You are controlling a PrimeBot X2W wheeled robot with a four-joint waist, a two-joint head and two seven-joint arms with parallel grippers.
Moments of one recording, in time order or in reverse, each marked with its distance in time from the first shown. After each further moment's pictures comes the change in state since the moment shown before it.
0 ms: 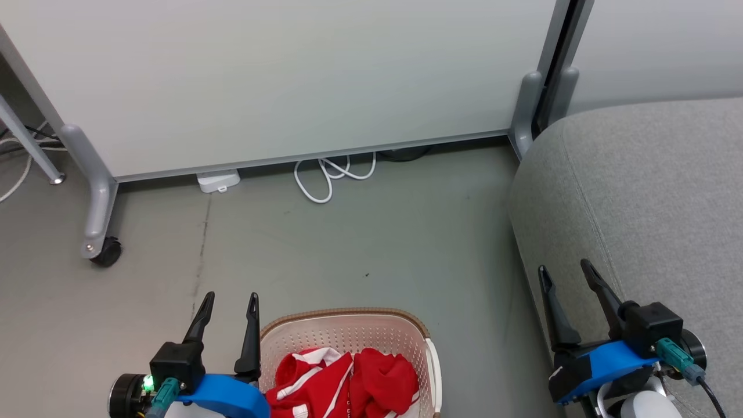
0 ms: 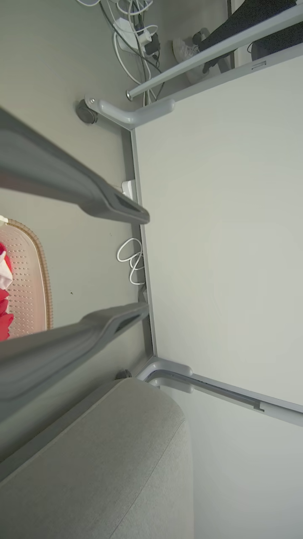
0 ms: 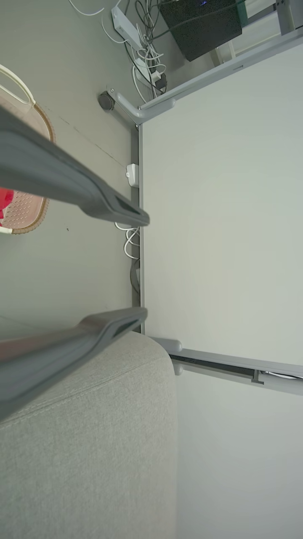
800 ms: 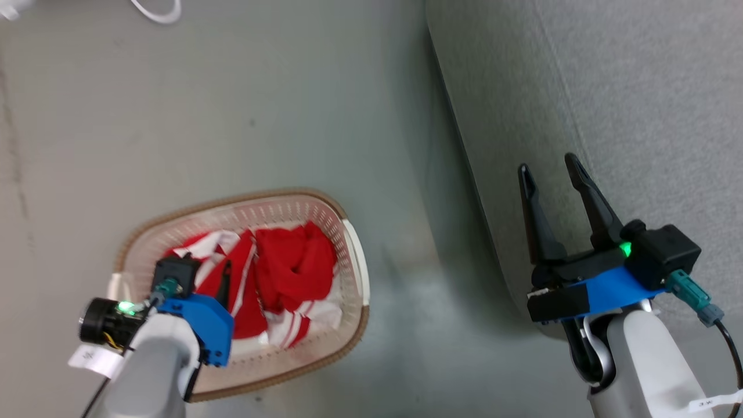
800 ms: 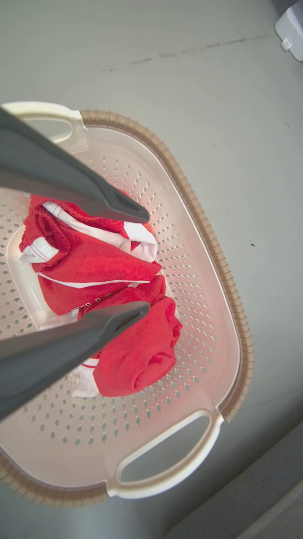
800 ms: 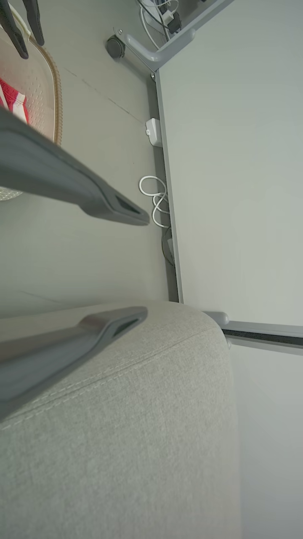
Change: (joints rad) left arm -0.430 0.098 -0.107 0.595 0.072 -0.039 0.094; right arm -0.204 -0.003 0.090 -0.099 0.086 0.000 -0.052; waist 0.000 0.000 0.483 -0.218
